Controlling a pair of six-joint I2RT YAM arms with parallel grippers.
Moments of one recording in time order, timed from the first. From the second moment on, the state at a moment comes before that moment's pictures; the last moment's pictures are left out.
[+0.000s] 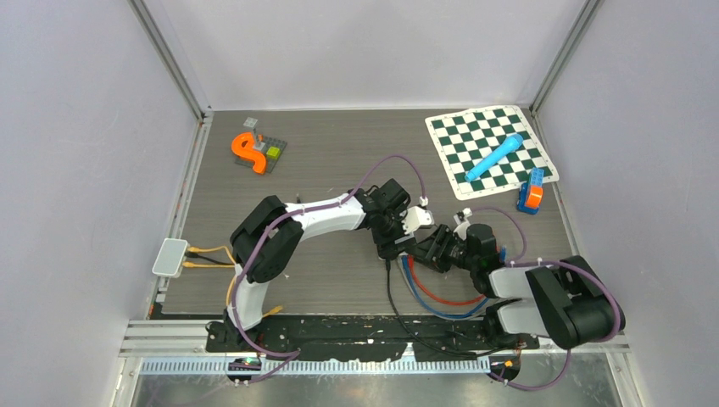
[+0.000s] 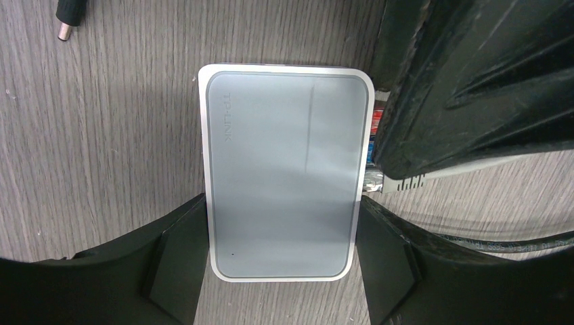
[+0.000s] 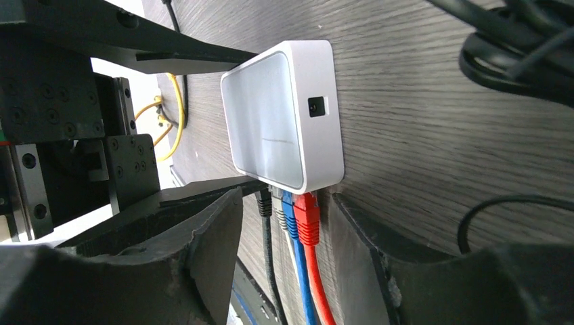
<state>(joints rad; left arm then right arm) -0.92 2.00 1.39 -0.49 0.28 0.41 0.28 1.32 0.09 0.70 -0.56 1.00</state>
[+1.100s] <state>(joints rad) -0.92 2.01 1.41 -0.49 0.29 0.42 0.28 1.41 0.08 0.76 -0.56 1.01</state>
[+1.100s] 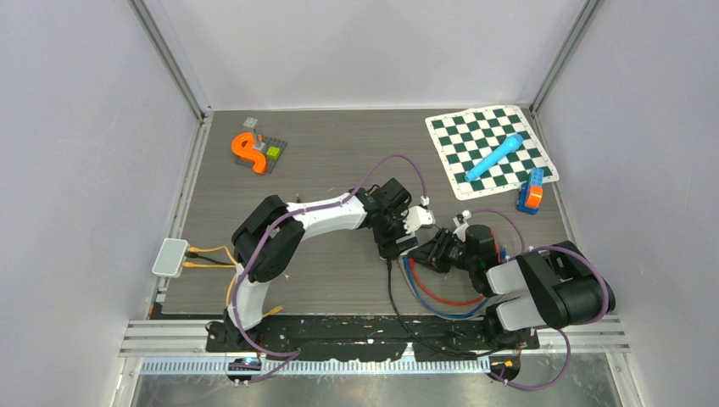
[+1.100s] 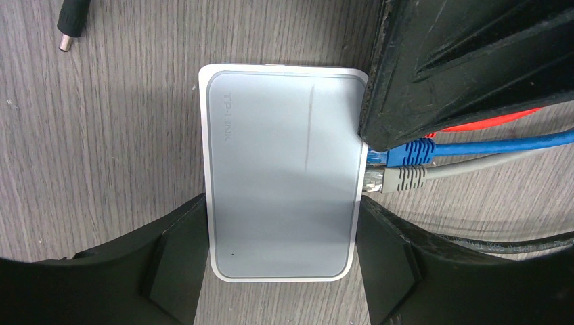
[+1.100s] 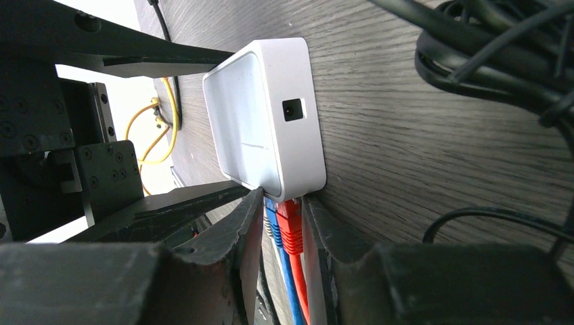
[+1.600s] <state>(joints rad) -0.92 2.01 1.41 -0.49 0.30 0.42 0.28 1.41 0.08 0.76 -0.56 0.99</state>
